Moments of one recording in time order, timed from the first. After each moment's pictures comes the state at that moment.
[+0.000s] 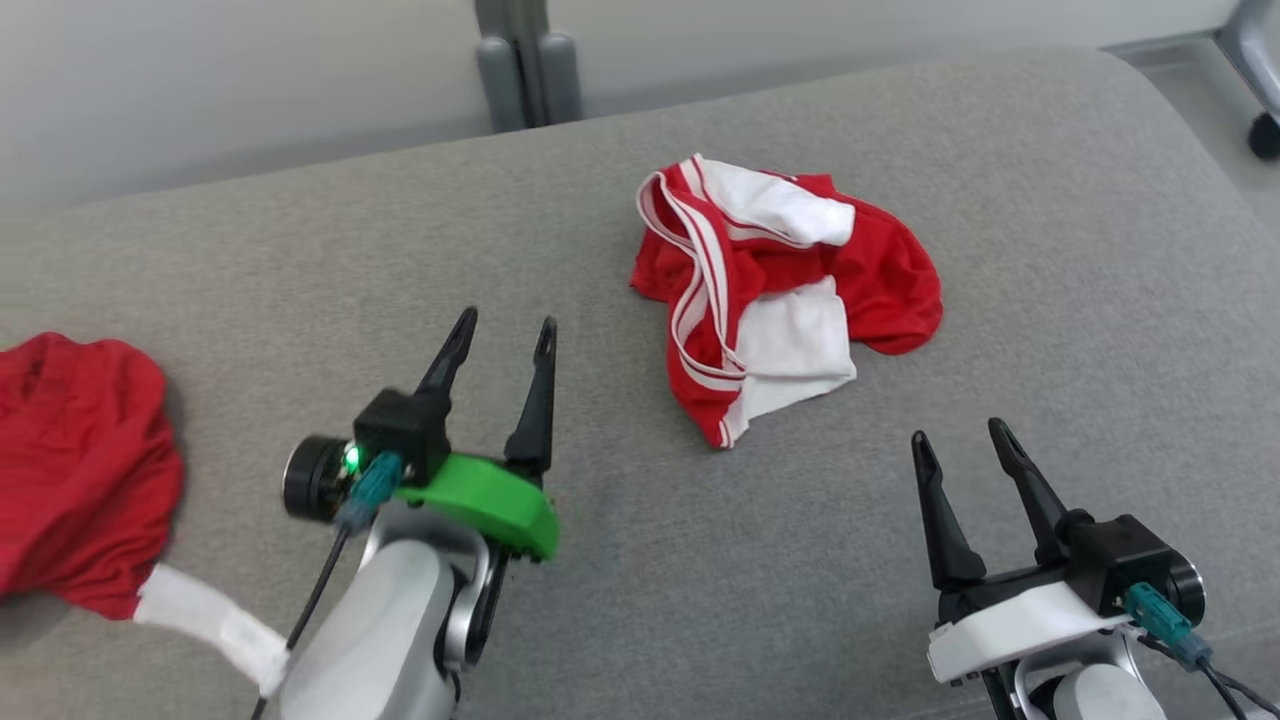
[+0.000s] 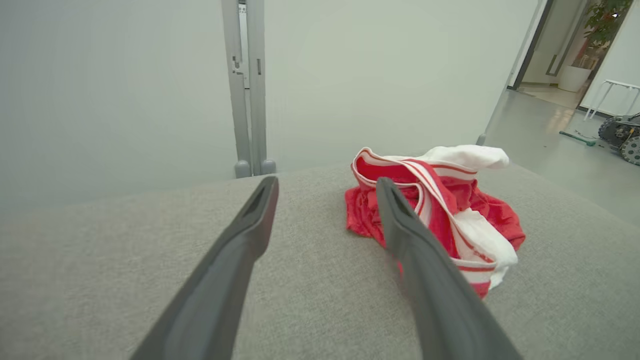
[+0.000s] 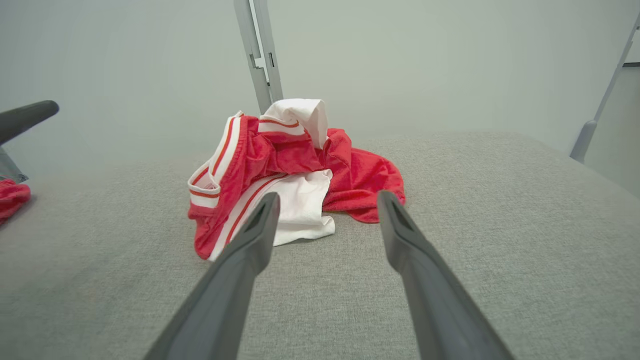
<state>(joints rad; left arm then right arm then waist) -0.45 0.12 -0.52 0.43 -0.45 0.09 -0.26 -0.01 -0.05 0.08 0.11 0.13 0.13 -0.26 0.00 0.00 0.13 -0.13</state>
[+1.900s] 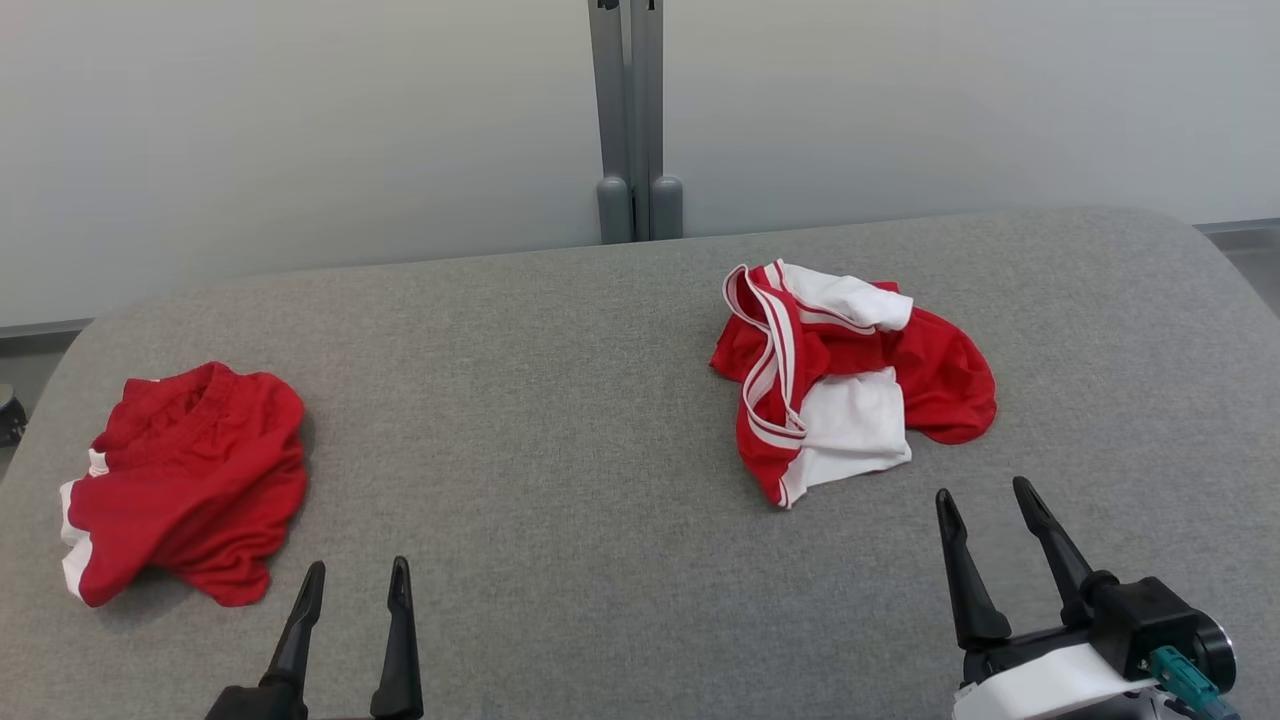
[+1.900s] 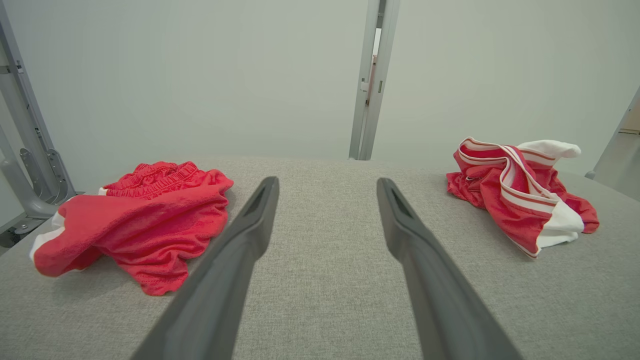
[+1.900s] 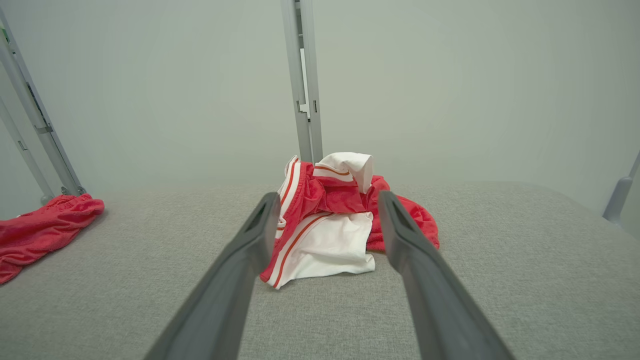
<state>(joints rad) 0.19 0.05 -0.09 0.03 -0.20 -0.05 -0.26 0.11 -0.05 0.05 0.05 0.11 0.13 -0.26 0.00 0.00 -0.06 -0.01</state>
